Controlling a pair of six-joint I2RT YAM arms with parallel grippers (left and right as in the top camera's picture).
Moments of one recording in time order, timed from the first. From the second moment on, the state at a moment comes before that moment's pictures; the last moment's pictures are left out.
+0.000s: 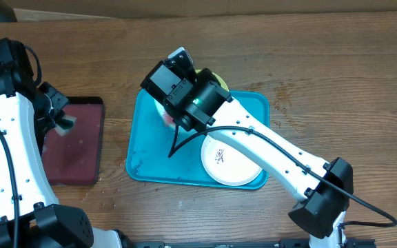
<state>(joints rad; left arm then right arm) 0.37 1.64 1.70 -1.39 -0.08 -0.57 0.89 2.00 2.01 -1.13 0.76 0.18</state>
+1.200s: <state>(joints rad) 0.37 1.64 1.62 -1.34 -0.08 -0.55 1.11 2.00 2.01 -1.05 1.14 0.04</state>
